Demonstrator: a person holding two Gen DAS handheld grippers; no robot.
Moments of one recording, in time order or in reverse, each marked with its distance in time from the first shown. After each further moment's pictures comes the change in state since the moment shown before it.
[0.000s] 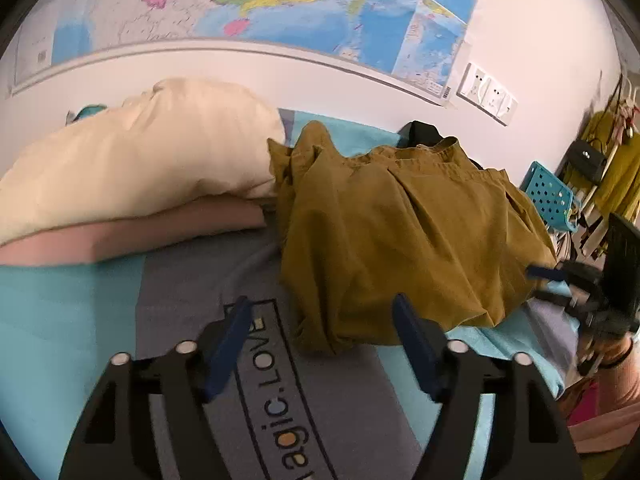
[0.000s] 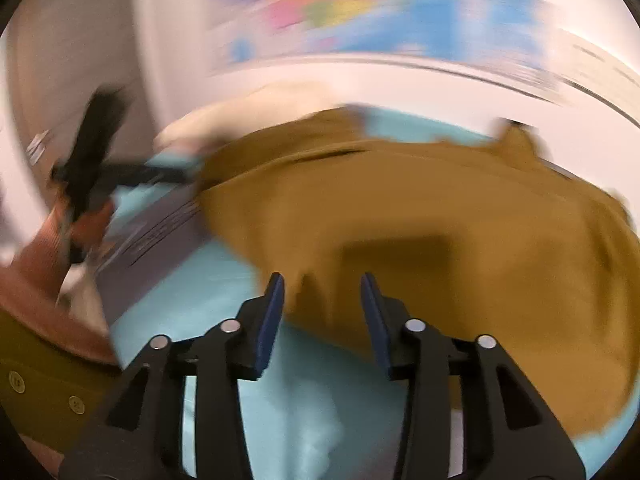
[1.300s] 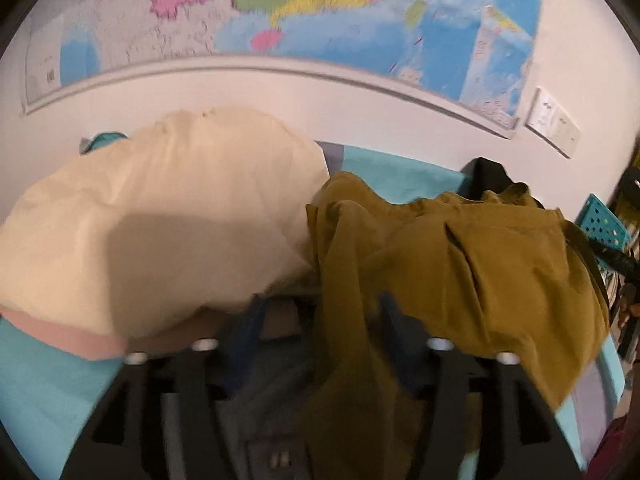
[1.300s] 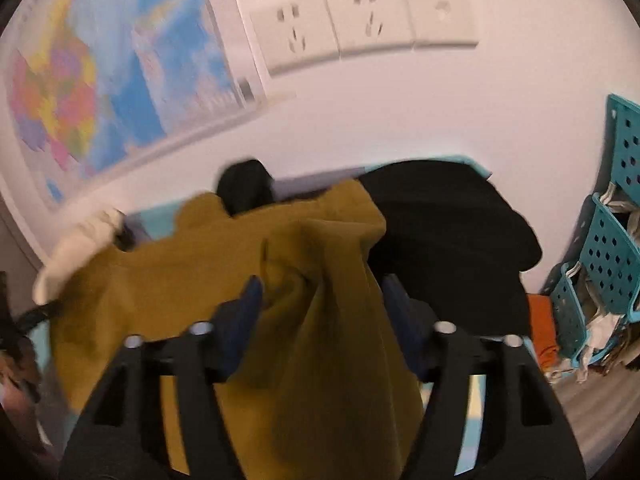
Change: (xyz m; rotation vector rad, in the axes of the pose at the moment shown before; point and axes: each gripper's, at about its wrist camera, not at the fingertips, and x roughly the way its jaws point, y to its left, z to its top) left arm 0.044 0.008 0.064 -0.050 -0.045 0.179; right arm -0.028 -0.204 0.040 0.428 -0.111 -0.285
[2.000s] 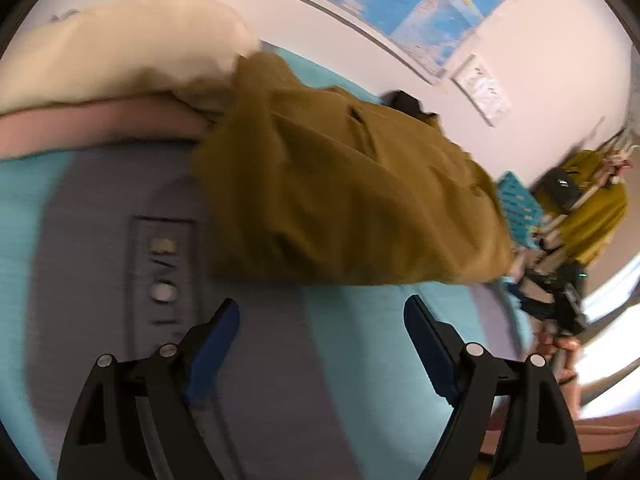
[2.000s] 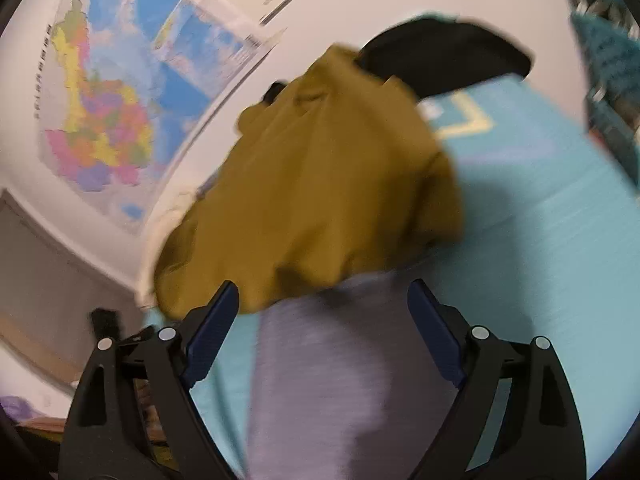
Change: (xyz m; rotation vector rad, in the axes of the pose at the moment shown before) left arm -0.019 -0.018 -0.084 -0.161 0.231 -0.394; right arm -0.063 -0.015 -0.131 0.368 0.186 0.313
